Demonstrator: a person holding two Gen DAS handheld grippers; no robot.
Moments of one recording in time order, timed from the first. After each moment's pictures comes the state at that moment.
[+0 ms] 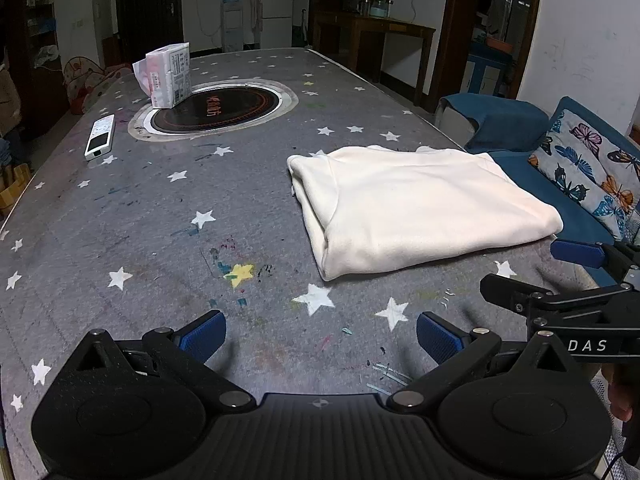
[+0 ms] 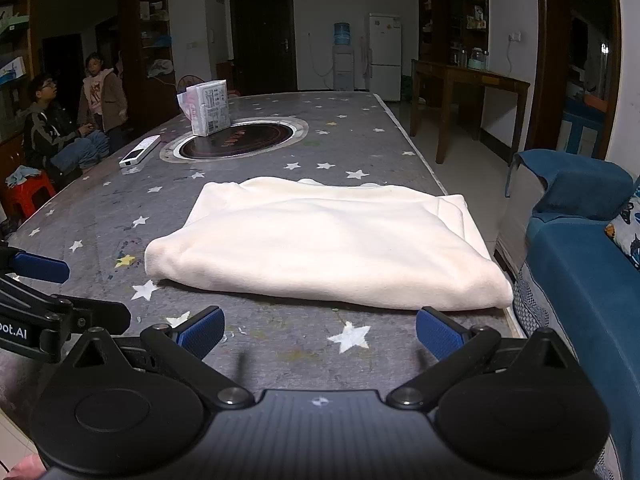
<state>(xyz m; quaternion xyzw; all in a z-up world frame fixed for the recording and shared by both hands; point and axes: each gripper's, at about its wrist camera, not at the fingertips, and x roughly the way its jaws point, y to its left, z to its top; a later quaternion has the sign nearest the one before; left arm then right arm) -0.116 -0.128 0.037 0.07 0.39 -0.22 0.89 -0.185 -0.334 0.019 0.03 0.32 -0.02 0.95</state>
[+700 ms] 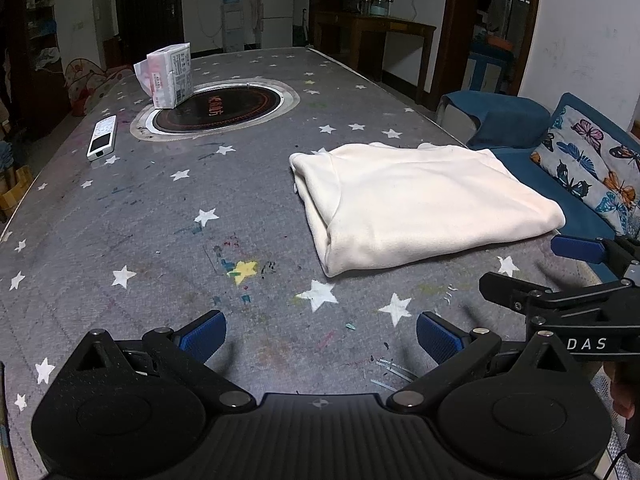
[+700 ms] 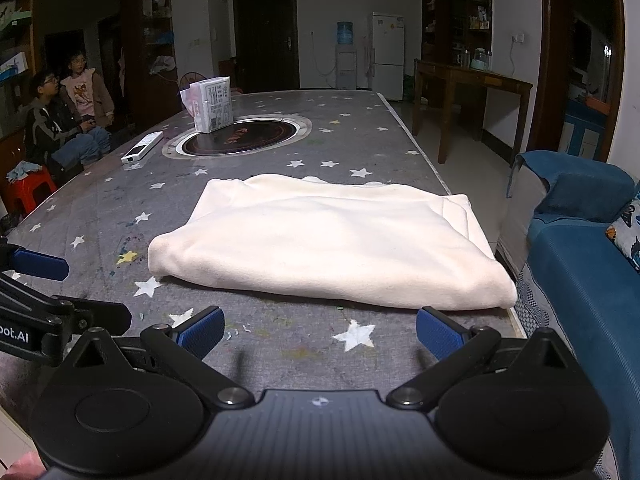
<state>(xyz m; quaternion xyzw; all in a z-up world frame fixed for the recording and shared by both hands) -0.117 -0.127 0.036 0.08 0.39 -0.22 0.89 -0.183 -0.330 0.018 0.02 0.33 -0.01 0.95</state>
